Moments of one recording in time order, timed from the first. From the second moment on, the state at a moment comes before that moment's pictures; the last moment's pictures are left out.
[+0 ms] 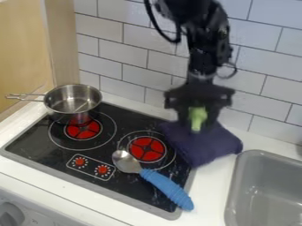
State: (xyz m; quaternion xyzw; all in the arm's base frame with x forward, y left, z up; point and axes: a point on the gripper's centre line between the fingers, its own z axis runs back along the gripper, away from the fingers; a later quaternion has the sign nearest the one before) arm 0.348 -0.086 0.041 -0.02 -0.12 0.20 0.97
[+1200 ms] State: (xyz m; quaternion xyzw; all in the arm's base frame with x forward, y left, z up) arm 0.267 0.037 0.040 -0.04 -0.12 0.49 0.86
